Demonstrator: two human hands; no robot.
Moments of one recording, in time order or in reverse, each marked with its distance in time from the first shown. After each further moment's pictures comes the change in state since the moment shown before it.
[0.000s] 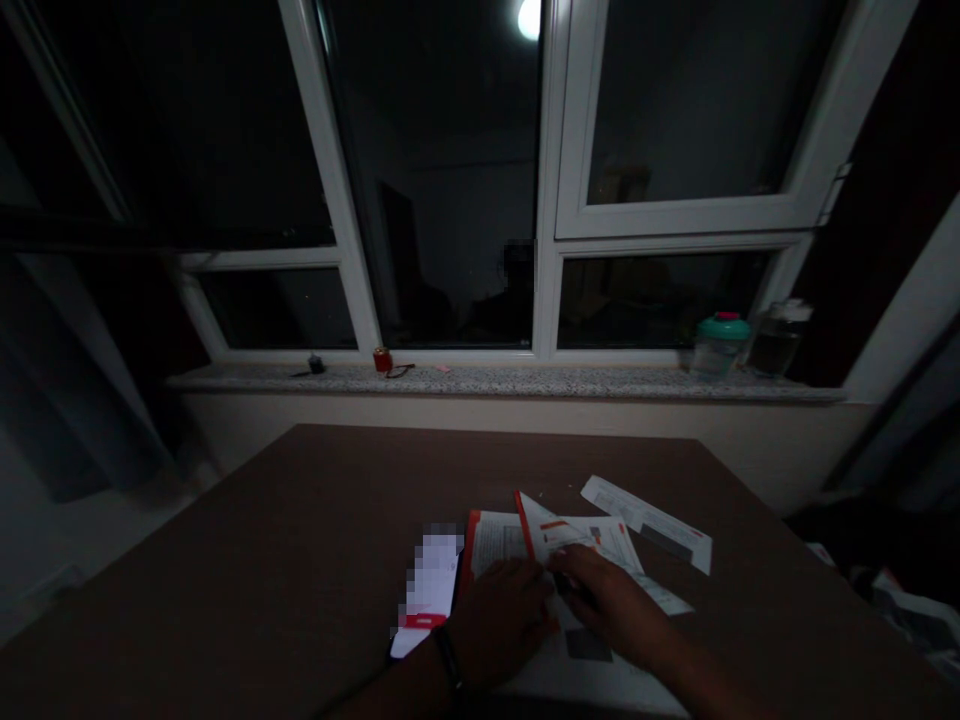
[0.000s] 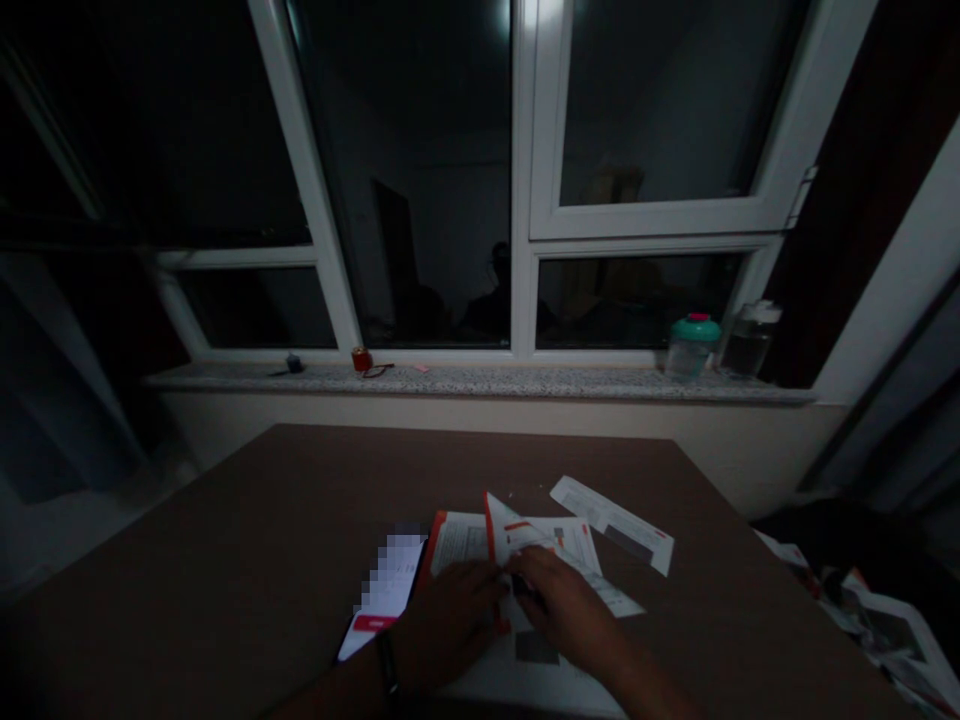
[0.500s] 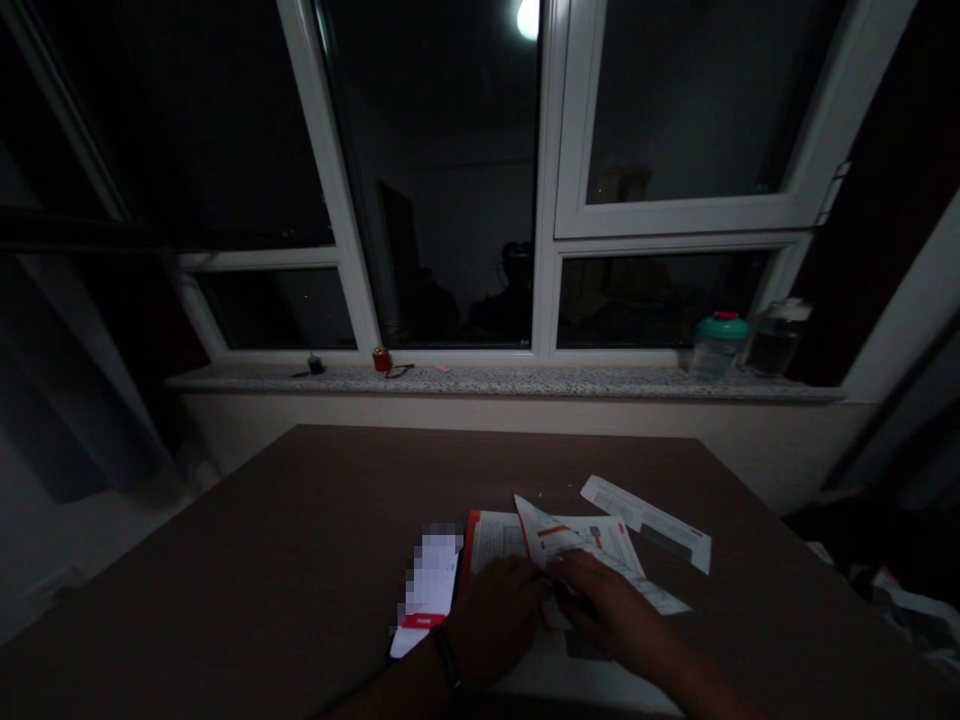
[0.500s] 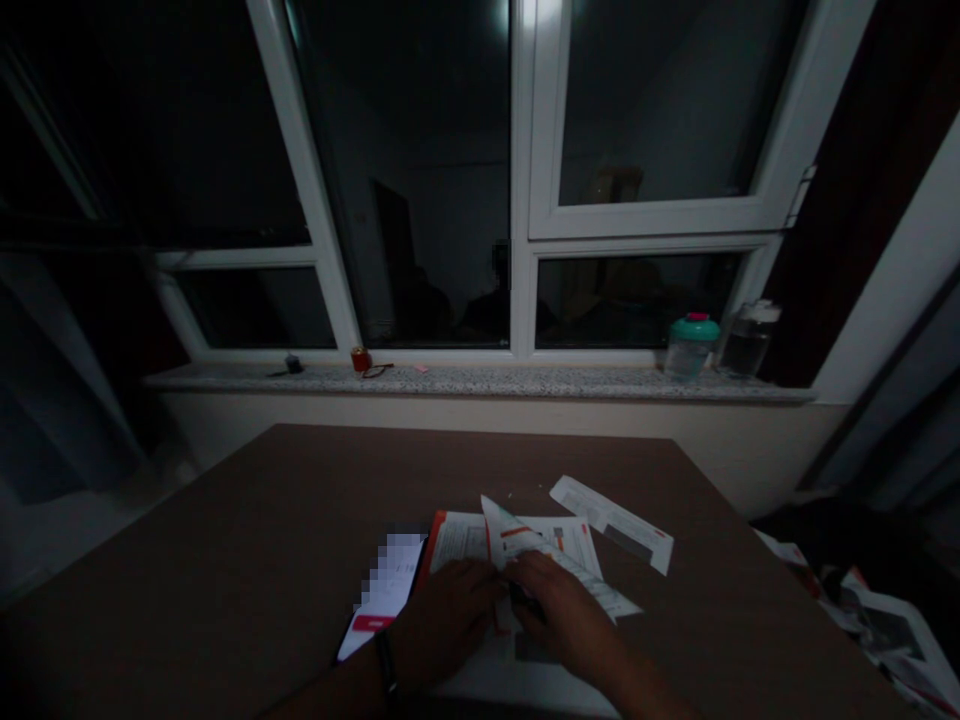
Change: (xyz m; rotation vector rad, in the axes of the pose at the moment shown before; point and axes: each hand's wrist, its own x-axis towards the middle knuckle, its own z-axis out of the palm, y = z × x) left_hand 0.001 -0.003 0.000 0.047 -0.020 0.005; right_hand -0.004 -0.006 0.001 -0.011 -0.018 0.006
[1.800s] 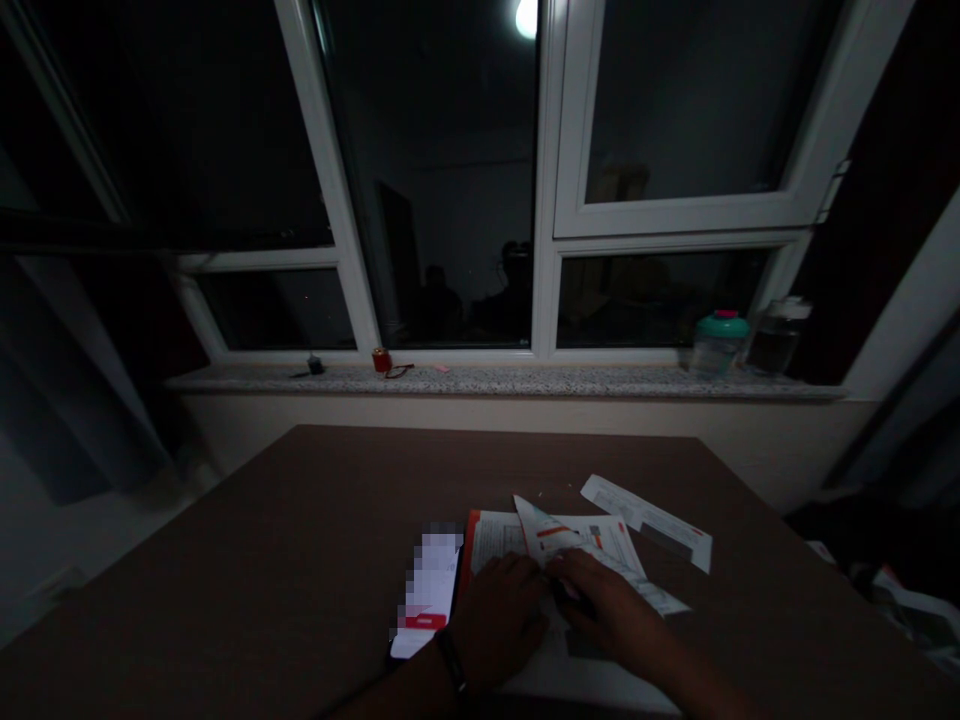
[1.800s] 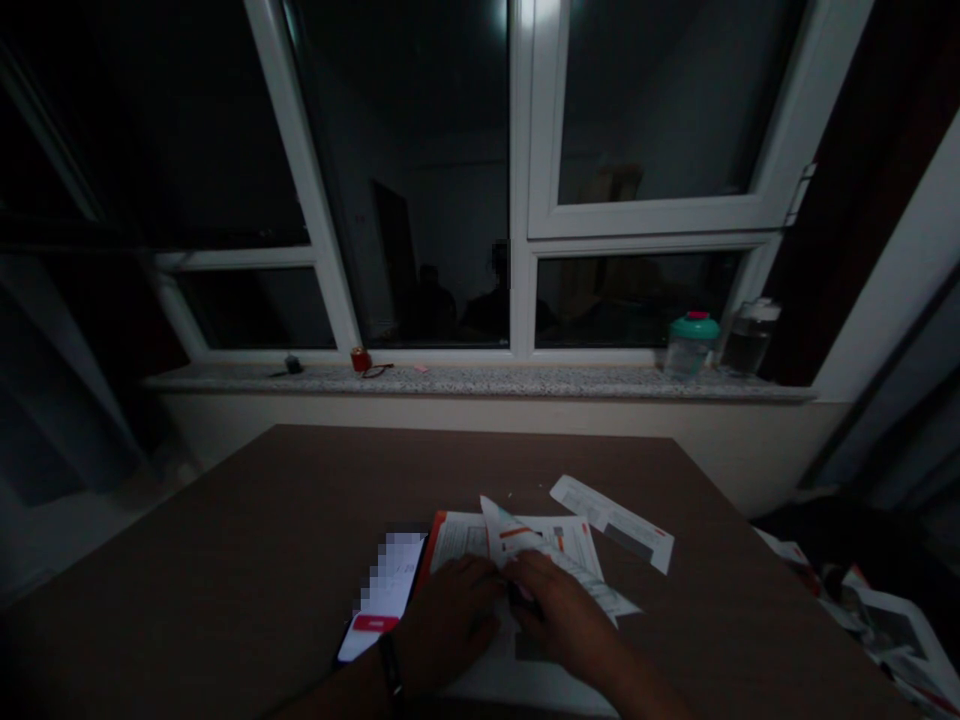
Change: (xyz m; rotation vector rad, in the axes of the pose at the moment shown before) left_hand 0.000 0.004 0.000 -0.065 0.018 -0.068; right_hand 0.001 -0.004 0.000 0.075 0.018 -0.002
